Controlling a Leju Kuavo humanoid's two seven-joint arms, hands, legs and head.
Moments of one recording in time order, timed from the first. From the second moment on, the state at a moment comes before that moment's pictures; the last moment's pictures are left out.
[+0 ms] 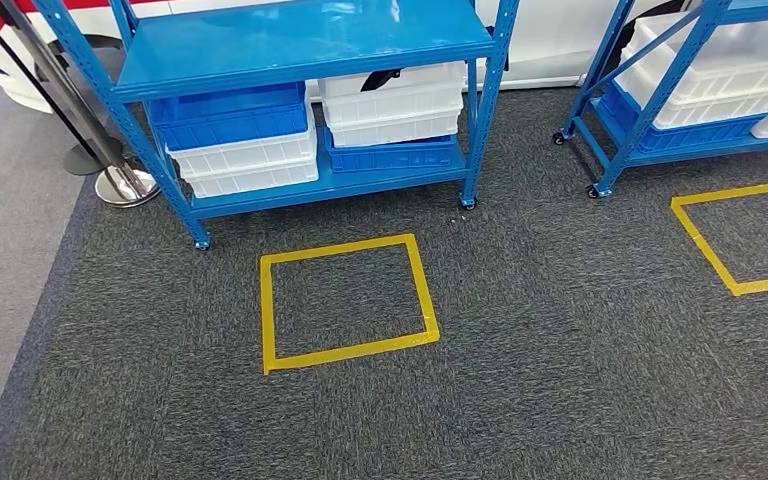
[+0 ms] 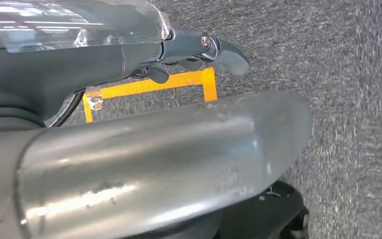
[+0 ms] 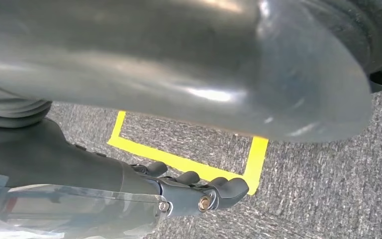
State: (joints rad) left arm -0.09 -0.05 -1.39 -0.12 1.37 0.22 -0.38; right arm 0.01 0.05 0.30 -0.14 -0.01 -0.12 -0.12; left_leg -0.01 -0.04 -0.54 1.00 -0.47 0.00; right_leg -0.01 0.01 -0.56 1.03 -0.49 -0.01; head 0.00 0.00
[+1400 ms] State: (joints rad) left arm -0.09 -0.06 -1.35 -0.12 1.40 0.22 -0.36; right arm 0.00 0.05 0.29 -0.14 -0.01 -0.12 -0.11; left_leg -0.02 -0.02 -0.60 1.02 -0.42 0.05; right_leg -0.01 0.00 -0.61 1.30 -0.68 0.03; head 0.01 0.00
